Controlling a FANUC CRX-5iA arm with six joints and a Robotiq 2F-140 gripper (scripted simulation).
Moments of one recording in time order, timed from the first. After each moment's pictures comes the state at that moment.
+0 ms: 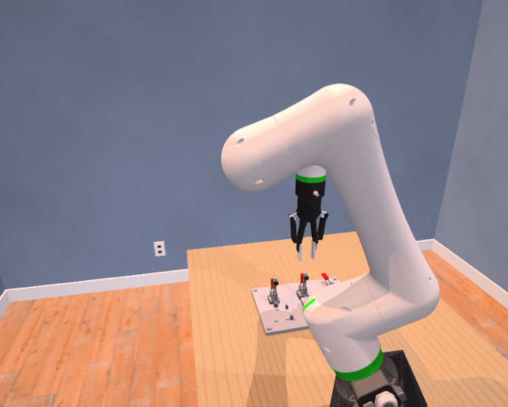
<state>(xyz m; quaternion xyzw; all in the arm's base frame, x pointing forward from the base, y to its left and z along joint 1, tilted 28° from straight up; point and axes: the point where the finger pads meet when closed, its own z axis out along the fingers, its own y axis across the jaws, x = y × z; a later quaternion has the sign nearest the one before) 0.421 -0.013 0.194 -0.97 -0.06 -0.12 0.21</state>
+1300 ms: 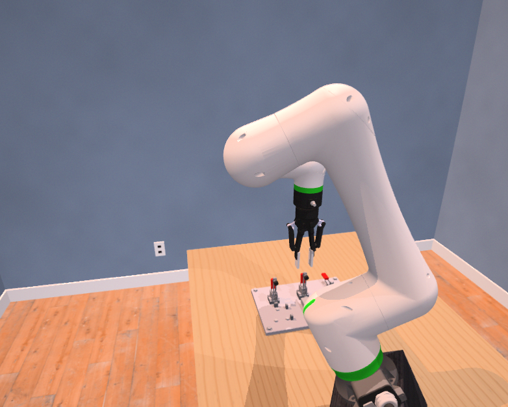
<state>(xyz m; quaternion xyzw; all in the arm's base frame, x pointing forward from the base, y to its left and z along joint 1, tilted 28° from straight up) 0.445 0.005 0.163 -0.97 -0.06 -0.12 0.21</state>
